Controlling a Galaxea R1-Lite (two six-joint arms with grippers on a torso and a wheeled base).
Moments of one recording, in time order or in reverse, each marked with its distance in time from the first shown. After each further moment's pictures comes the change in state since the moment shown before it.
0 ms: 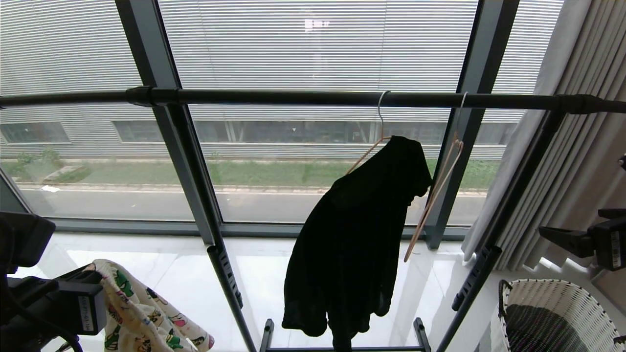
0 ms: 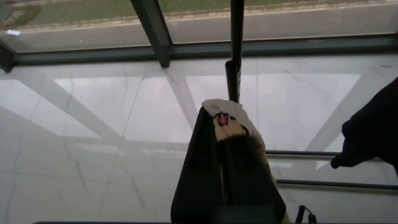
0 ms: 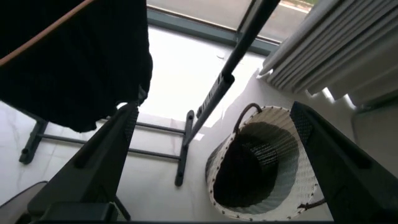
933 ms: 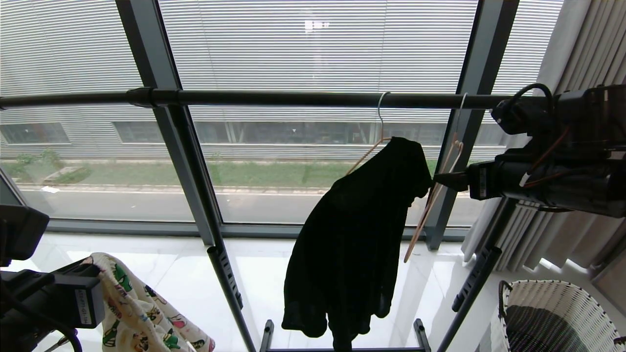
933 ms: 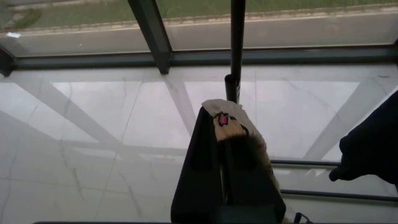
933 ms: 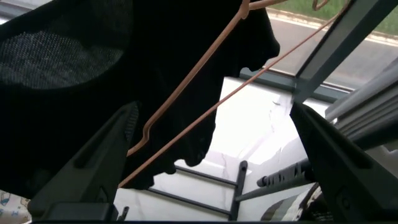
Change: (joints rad) left arm 0.000 0.000 -0.023 -0.001 0.002 -0.002; right arm 0.232 0.435 -0.330 -0.175 -0.003 0.170
